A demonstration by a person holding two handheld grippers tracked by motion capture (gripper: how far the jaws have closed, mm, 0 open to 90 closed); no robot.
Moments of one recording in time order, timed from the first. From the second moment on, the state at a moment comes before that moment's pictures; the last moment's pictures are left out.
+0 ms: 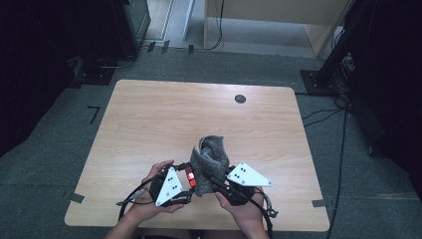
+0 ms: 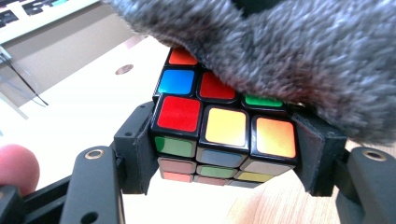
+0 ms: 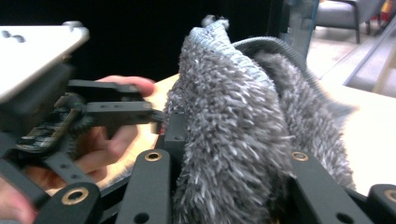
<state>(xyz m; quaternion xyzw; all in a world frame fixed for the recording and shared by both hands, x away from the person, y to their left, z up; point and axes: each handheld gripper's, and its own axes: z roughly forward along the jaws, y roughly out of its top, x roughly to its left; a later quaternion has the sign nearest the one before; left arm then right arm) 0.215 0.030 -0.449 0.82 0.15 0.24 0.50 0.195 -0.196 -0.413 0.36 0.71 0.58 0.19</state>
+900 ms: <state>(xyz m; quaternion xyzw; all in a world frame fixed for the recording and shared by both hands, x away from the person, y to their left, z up) 0.220 0.051 -0.439 0.77 0.16 0.19 0.58 0.217 -0.237 -0.436 0.43 0.64 0.63 0.09</state>
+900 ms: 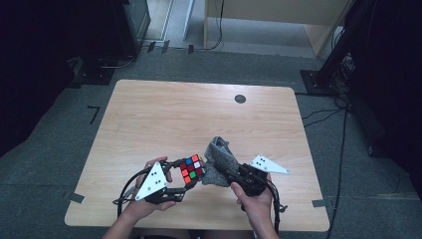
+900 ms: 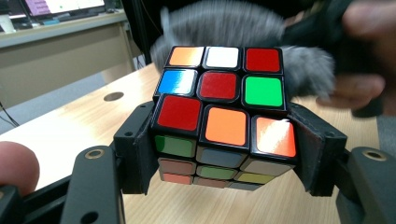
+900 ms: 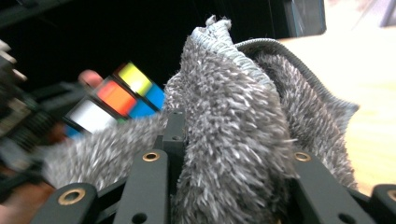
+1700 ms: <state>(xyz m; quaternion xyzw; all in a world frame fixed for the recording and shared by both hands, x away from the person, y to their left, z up) 0.215 0.050 -0.434 0.77 0.16 0.19 0.59 0.206 -0.223 -0.431 0.39 0.62 0.68 0.09</state>
